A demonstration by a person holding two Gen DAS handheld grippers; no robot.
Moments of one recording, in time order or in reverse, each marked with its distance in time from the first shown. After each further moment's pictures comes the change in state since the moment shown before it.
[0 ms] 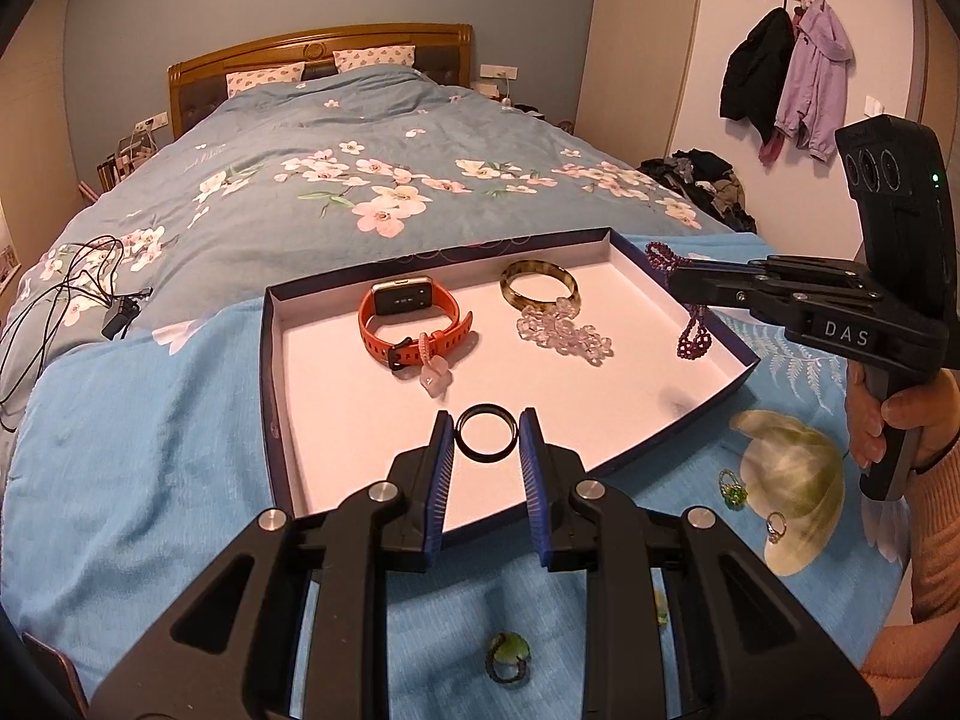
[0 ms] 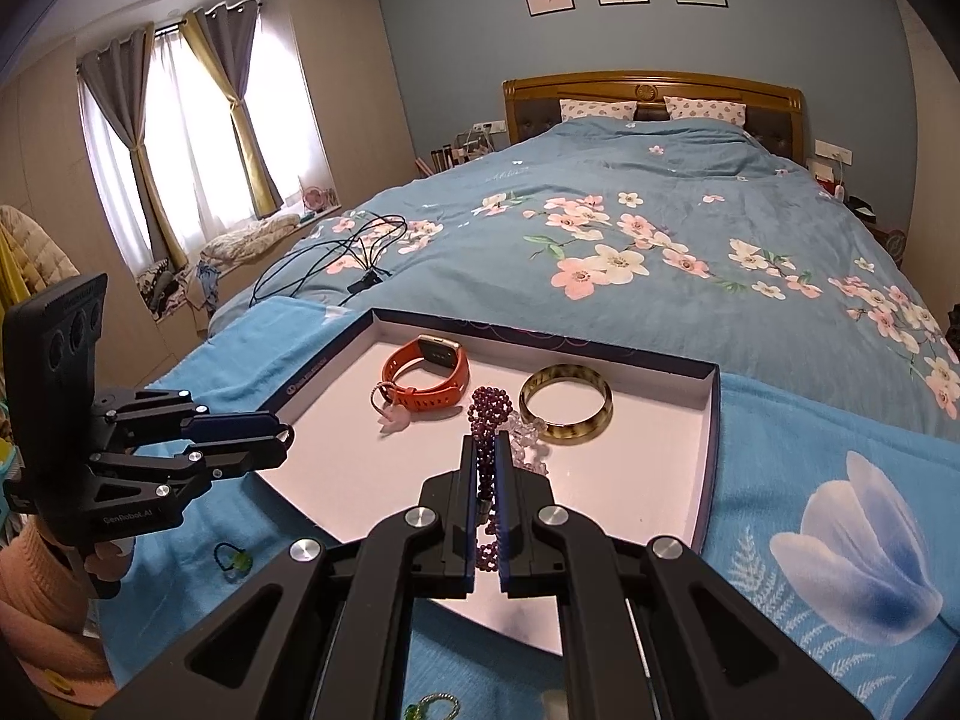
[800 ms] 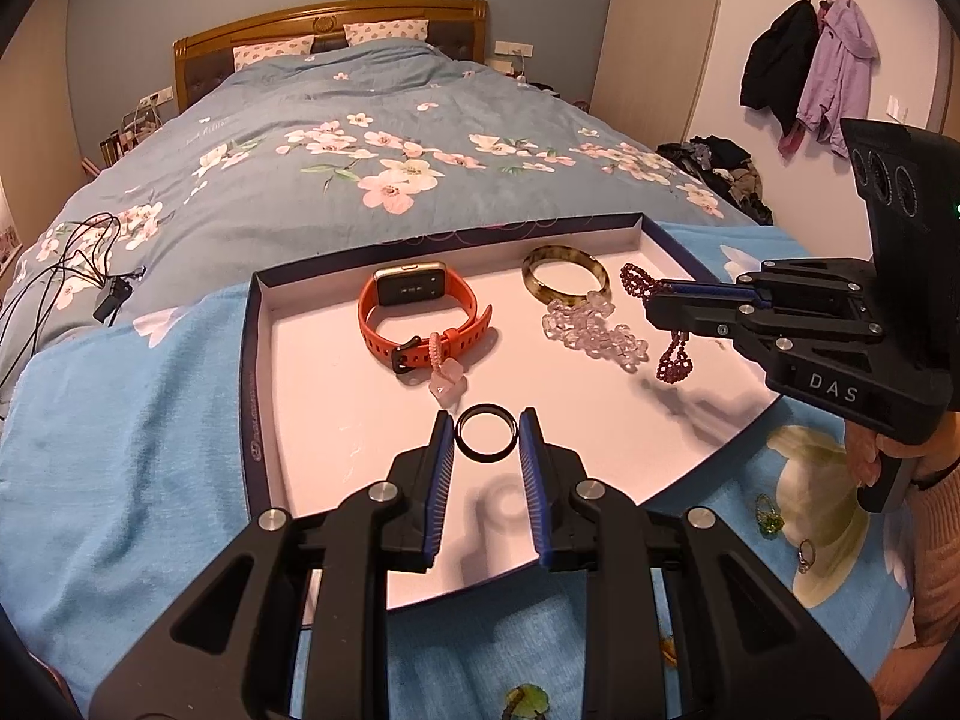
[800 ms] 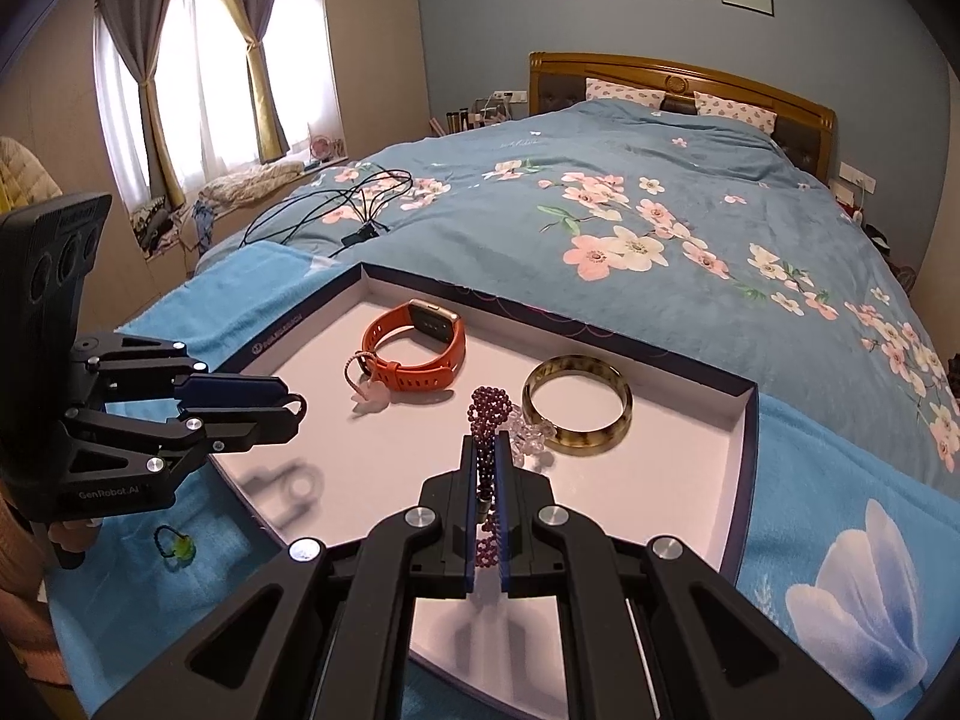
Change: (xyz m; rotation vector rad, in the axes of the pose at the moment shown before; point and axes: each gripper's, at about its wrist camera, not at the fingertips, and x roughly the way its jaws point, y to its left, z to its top) left arm 0.037 0.007 0.010 -0.033 0.063 0.012; right arm 0.044 0.010 0.006 -0.121 0.083 -0.035
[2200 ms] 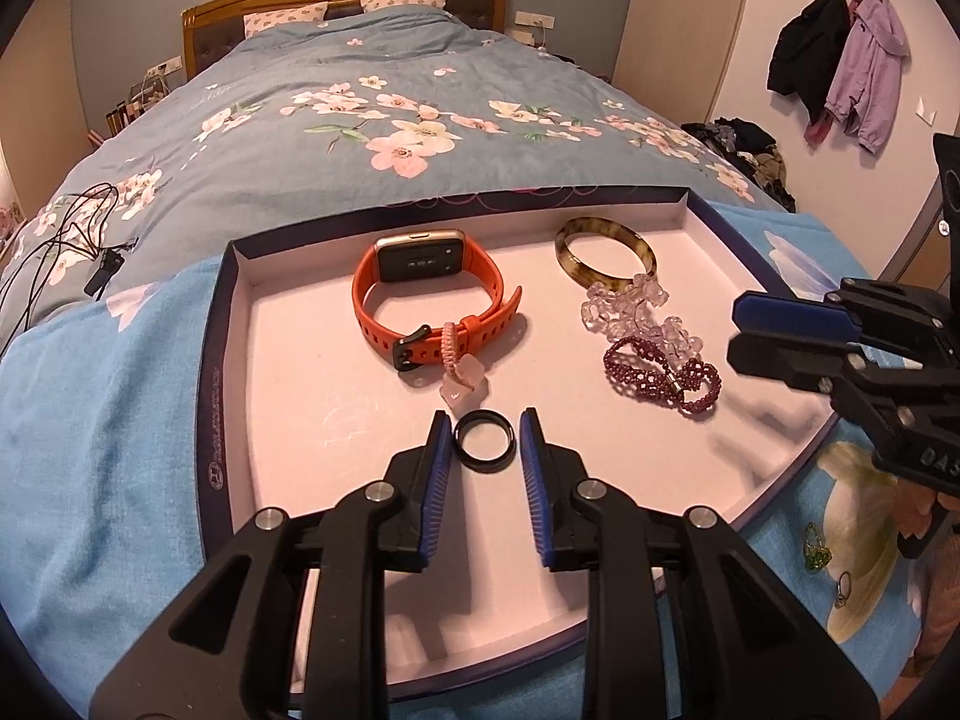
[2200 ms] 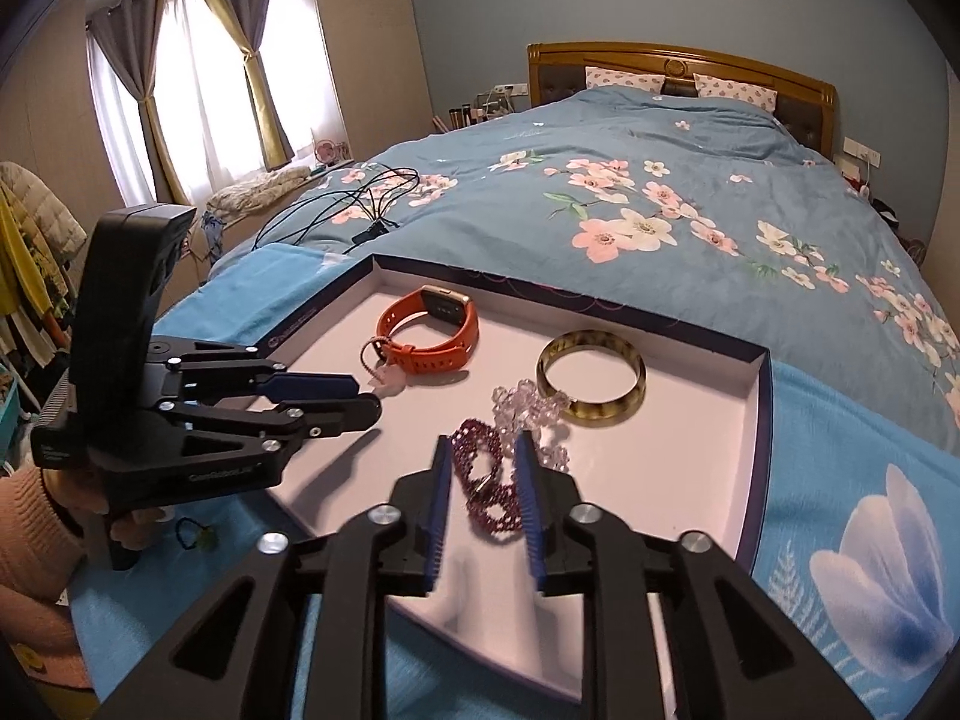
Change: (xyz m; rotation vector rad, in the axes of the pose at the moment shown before) left arm 0.048 0.007 0.011 -0.031 0.071 0.029; right arm -0.006 -0.004 -0.012 0.062 0.009 0.055
